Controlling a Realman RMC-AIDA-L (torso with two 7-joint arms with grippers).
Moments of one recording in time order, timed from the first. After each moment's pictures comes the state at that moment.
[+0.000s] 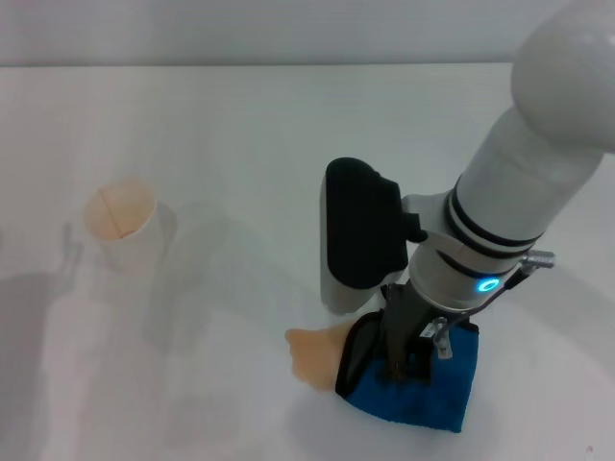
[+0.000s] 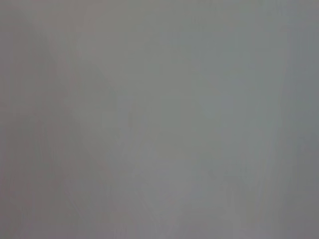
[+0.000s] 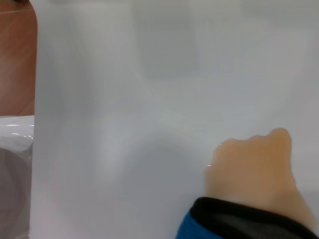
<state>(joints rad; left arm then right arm) -0.12 -2.08 2.75 0.47 1.77 -1.59 -3.01 0.79 2.03 -2.00 -1.17 -2.32 -1.44 2.40</state>
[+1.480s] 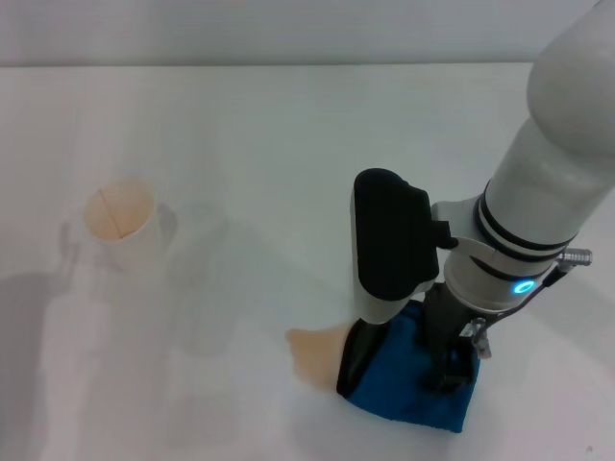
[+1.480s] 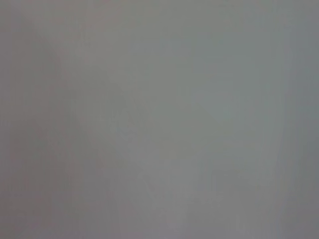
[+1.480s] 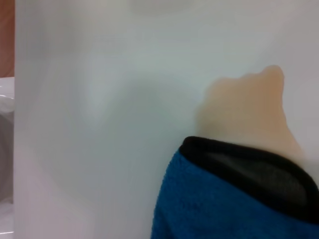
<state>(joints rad) -0.12 -2.08 2.74 0.48 1.76 -1.60 -3.01 0.75 2.03 -1.98 -1.22 -2.44 -1.52 2.40</state>
